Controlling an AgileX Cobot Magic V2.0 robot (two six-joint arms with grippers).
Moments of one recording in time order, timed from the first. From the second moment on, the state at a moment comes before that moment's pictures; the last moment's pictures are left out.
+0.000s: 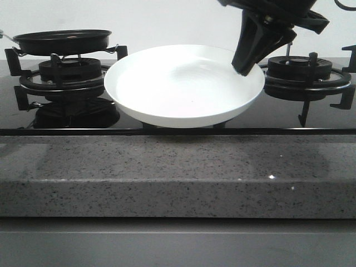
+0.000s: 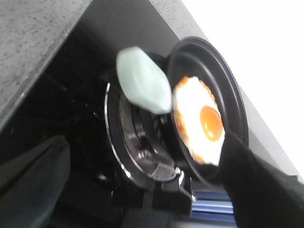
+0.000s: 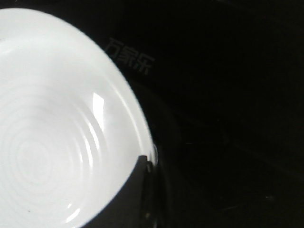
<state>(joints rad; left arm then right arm) 0.30 1.52 -1.08 -1.25 0.70 0.49 0.30 1.65 -1.38 0.37 0.86 -0.22</state>
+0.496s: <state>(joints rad) 0.31 1.78 -1.29 -1.40 0.81 0.59 0.30 1.65 -1.38 0.37 0.86 -0.22</state>
